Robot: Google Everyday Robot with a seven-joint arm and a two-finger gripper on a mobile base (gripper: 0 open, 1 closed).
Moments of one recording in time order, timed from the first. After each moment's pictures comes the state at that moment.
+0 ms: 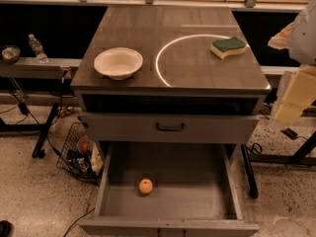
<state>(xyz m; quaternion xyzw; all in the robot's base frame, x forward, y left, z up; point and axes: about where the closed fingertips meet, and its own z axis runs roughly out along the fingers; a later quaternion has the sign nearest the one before) 0.438 -0.216 0.979 -0.60 0.78 -0.04 0.16</state>
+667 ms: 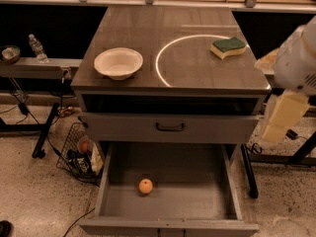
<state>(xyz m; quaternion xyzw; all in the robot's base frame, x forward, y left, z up) 0.439 -0.210 0.935 -0.62 0.77 -0.01 0.17</state>
